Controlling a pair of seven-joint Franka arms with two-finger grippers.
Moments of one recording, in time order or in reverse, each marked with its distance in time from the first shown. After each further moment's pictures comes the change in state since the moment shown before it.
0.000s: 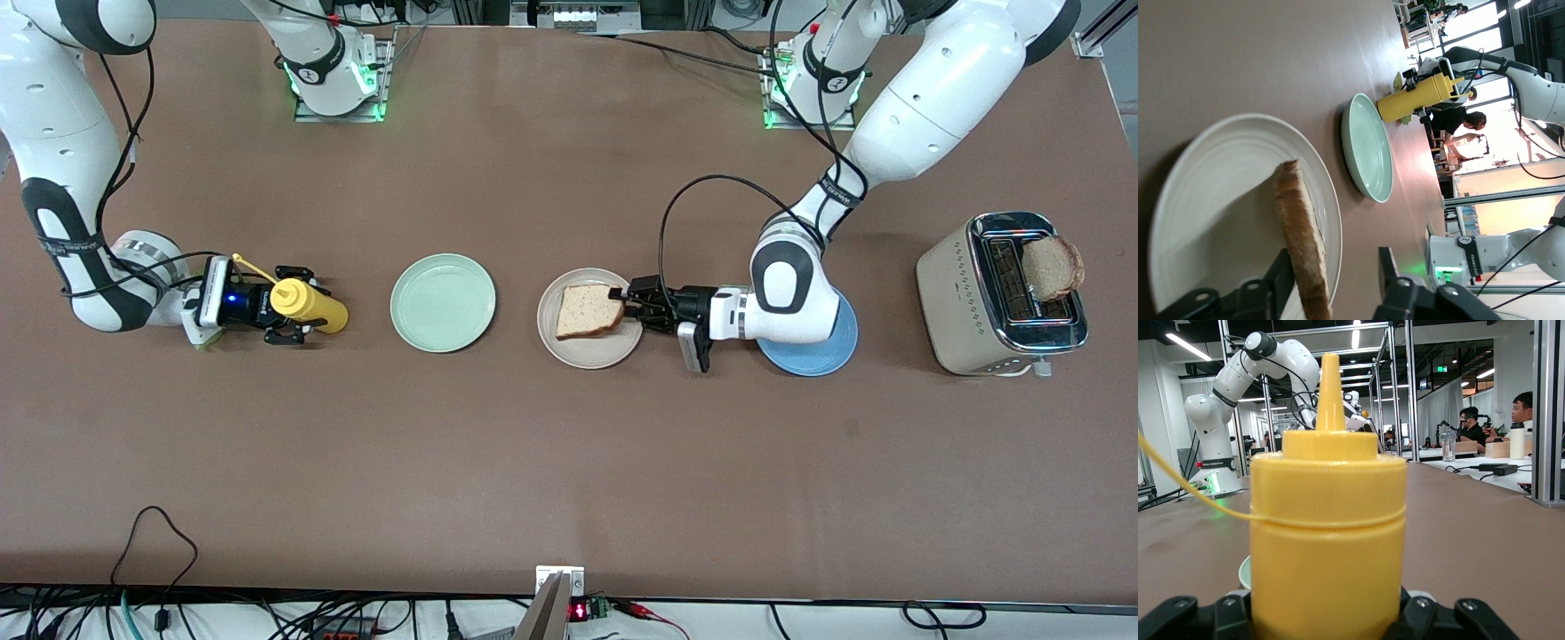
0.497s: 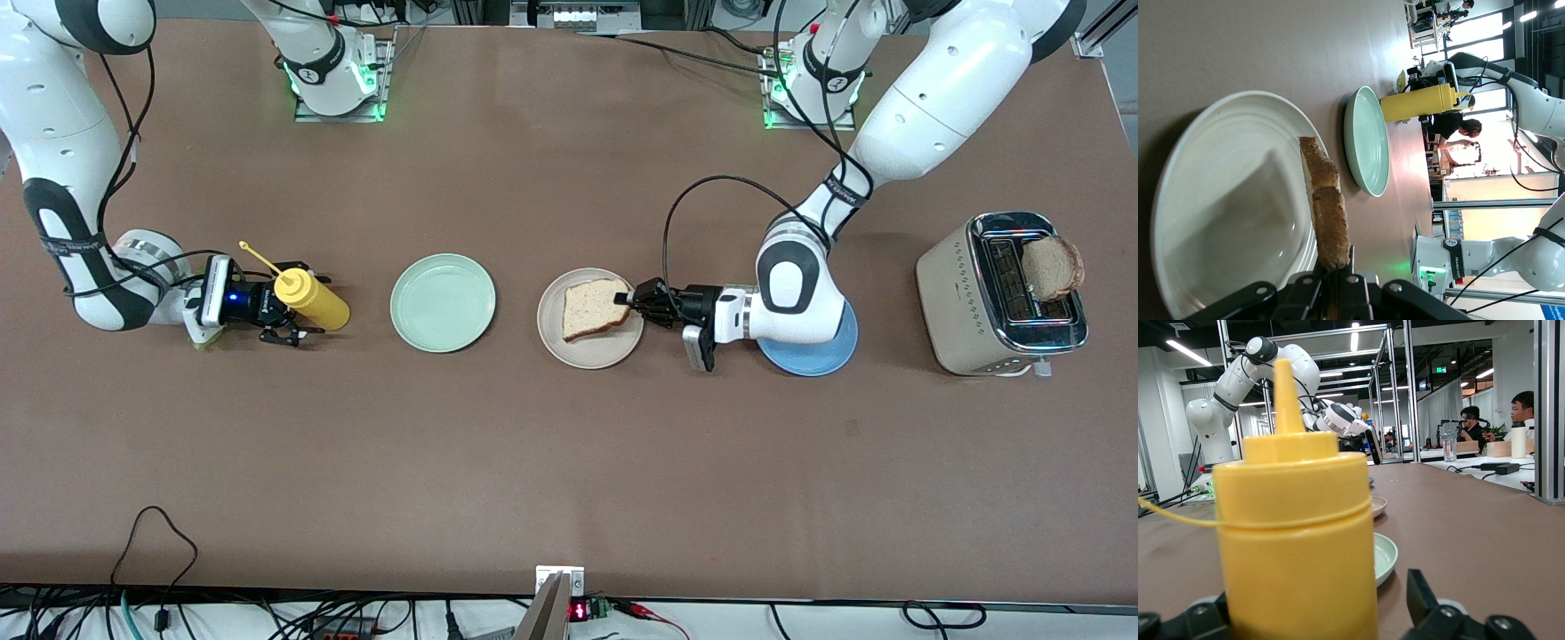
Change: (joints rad) left arm 0.012 0.021 -0.001 -0.014 0.000 -0.038 -0.101; right arm -0.003 0.003 0.000 -0.009 0.000 -0.011 0.008
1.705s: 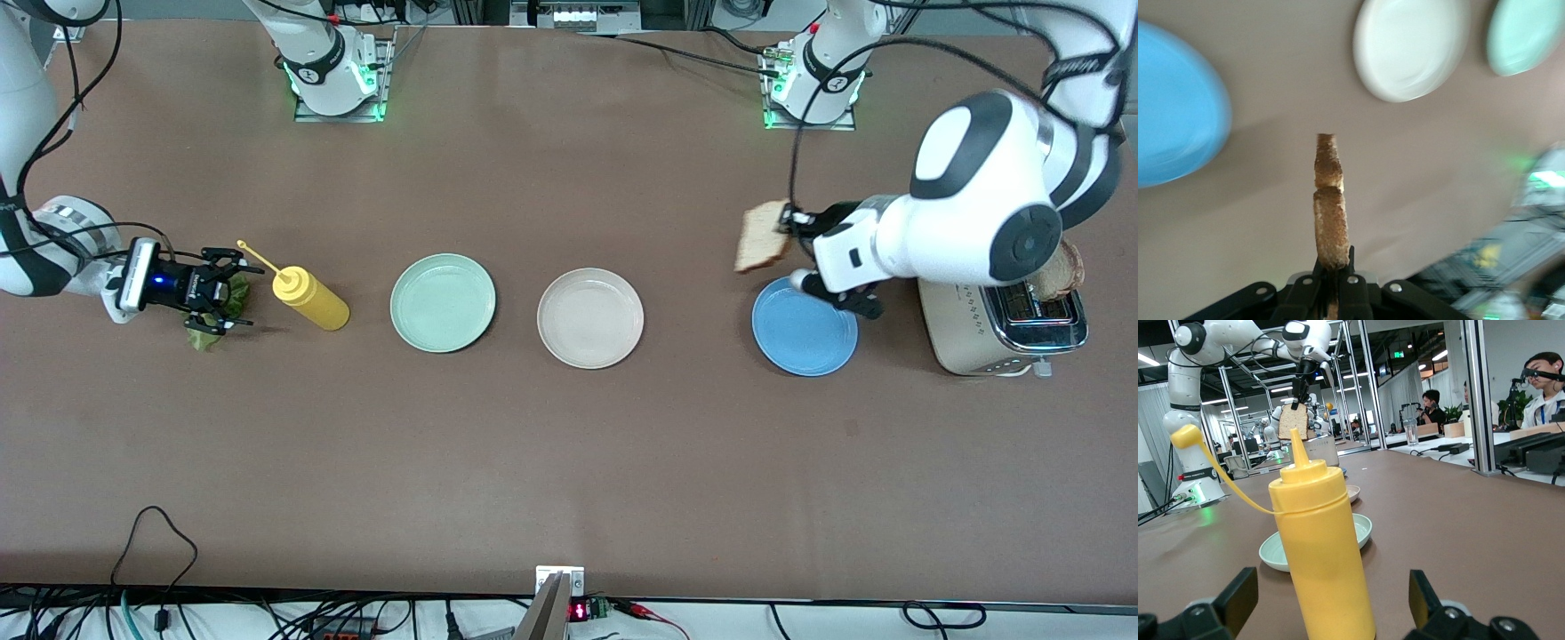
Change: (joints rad) left arm 0.148 -0.462 0.000 0.192 0.807 -0.647 -0.992; right arm -0.185 -0.061 -0.010 -0.010 -0.086 -0.015 0.114
